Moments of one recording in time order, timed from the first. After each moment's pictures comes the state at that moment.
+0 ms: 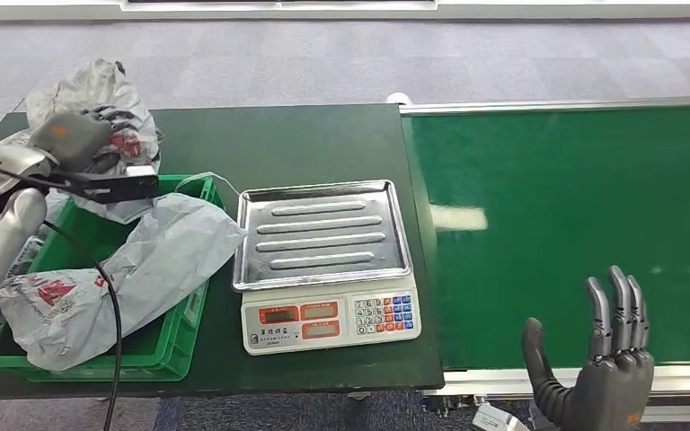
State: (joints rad) left arm -0.89 0.54 -0.53 -0.79 -0.92 -0.08 -0.25; right arm 0.42 -0.05 0.02 -1.98 1.01 -0.70 -0.33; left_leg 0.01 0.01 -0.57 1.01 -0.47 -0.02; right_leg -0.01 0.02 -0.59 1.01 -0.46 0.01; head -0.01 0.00
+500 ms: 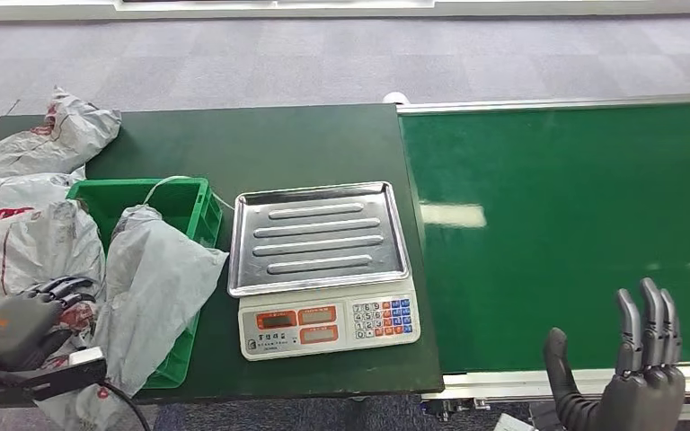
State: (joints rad) left arm 0.18 0.70 0.04 -1.58 -0.90 -0.16 -0.20; right arm 0.46 -0.05 -0.04 -2.03 0.99 -0.70 -0.34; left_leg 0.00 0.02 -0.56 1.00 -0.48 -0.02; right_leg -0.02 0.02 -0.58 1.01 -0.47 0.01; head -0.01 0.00
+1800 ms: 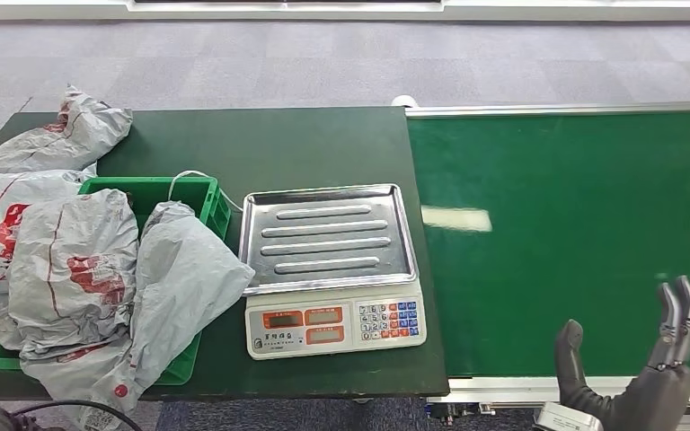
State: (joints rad) left arm 0.29 -0.02 0.00 -2.11 -0.33 0.69 -0.70; right arm 0.46 0.07 -0.04 -2.07 0.72 -0.62 -0.37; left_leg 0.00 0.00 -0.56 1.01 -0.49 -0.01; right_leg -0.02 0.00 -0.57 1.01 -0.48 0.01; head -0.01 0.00
